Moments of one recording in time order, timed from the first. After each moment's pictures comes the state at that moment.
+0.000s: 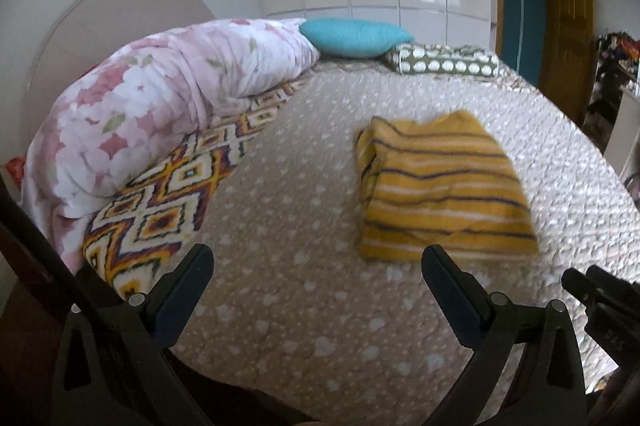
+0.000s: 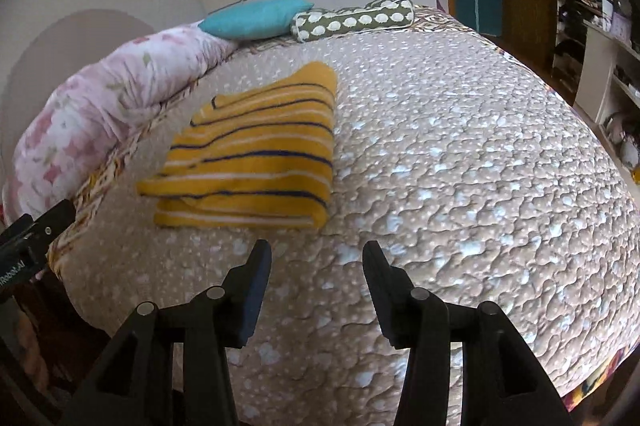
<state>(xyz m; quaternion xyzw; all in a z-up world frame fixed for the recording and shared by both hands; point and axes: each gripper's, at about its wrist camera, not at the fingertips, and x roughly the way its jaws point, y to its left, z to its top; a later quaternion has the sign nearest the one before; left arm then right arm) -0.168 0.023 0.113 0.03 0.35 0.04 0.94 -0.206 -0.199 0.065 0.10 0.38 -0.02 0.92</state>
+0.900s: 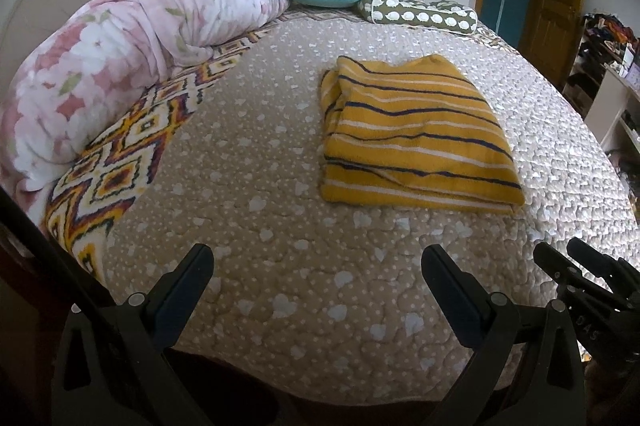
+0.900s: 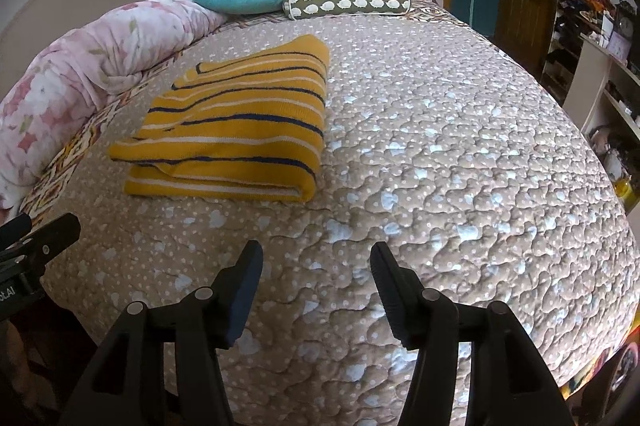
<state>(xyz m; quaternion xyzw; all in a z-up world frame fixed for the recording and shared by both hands) -0.163 0.011 0.083 0.02 0.43 -0.01 0.90 -0.200 -0.190 0.046 0.06 0.41 -0.05 0.91</state>
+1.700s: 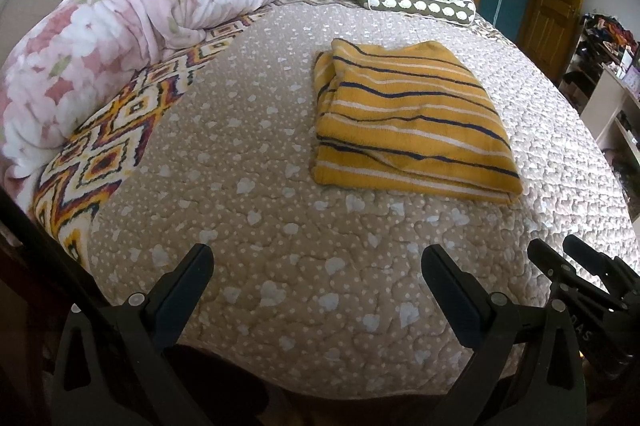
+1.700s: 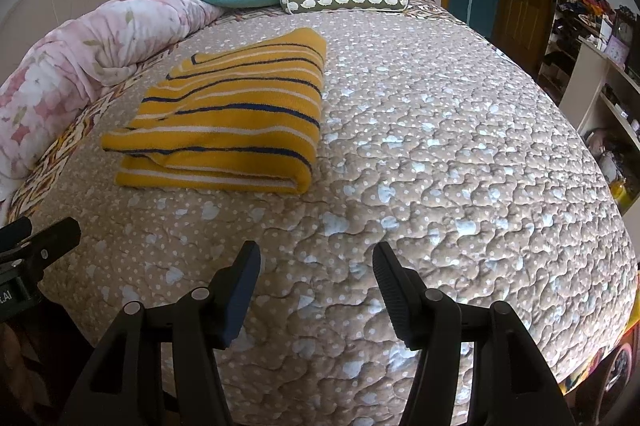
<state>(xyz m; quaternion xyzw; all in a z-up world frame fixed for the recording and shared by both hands) -0.161 0.011 0.072 0.00 0.45 -0.02 0.89 -0.199 -0.195 0.040 0.05 0.42 -0.05 0.91</state>
